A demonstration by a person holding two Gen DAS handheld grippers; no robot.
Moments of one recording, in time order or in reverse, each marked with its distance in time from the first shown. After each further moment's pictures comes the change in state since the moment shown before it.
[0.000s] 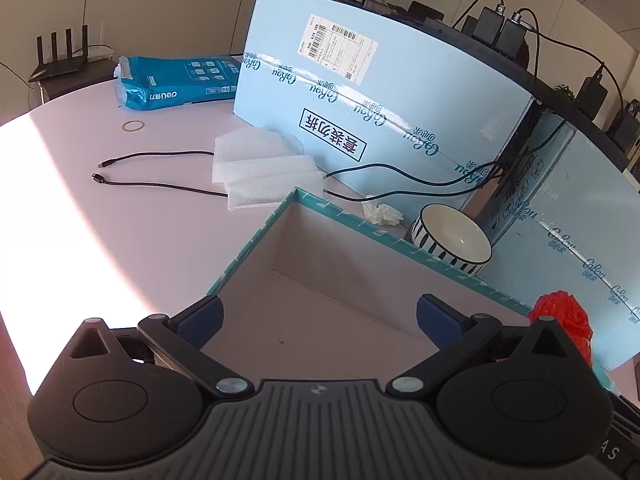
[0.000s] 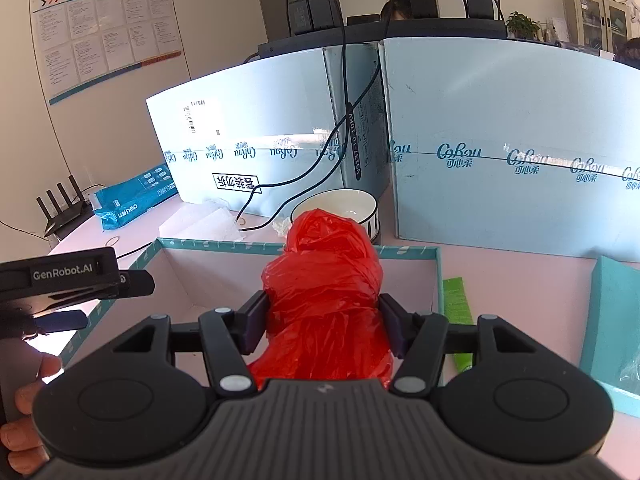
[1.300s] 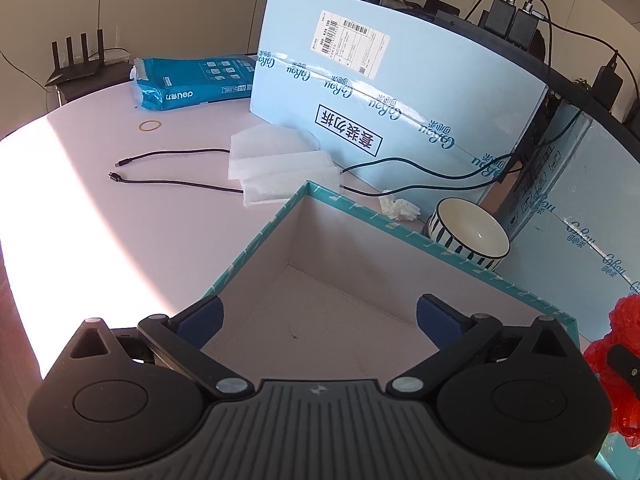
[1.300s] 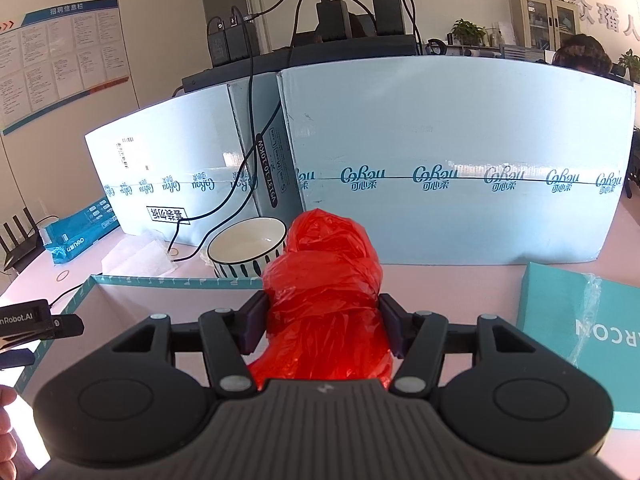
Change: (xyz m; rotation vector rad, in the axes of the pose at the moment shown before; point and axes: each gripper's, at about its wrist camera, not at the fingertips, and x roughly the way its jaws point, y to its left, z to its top) left arm 0.005 -0.010 -0.004 0.013 0.015 0.095; right arm -0.020 -0.056 0.011 0.059 -0.056 -0.137
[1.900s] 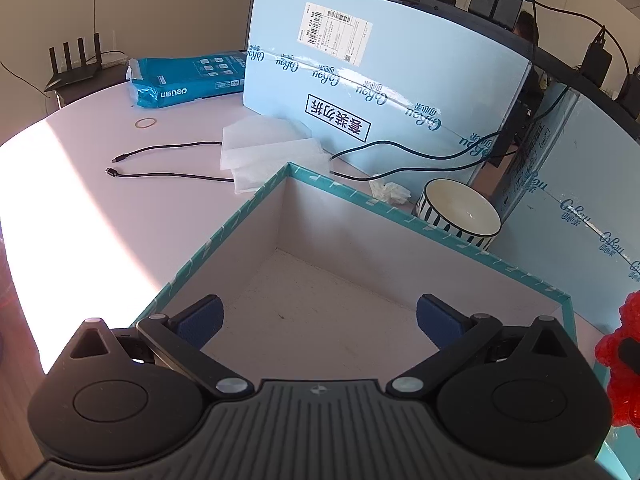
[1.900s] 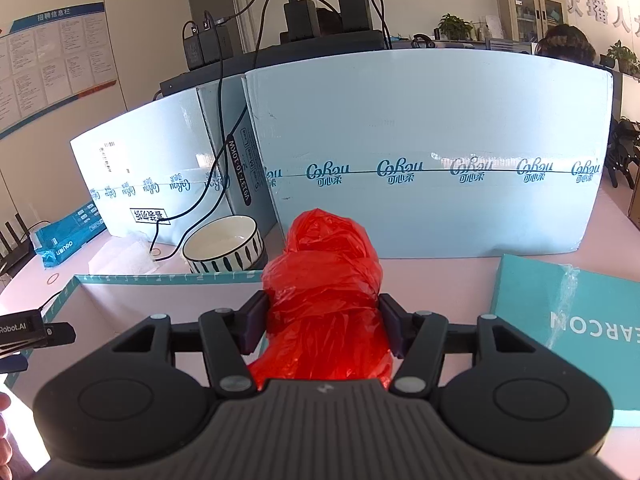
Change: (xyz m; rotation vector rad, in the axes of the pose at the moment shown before) left arm -0.005 -0.020 -0.013 0.031 0.015 0.018; right arm -0.008 -0.033 -0.002 0.016 0.010 -0.012
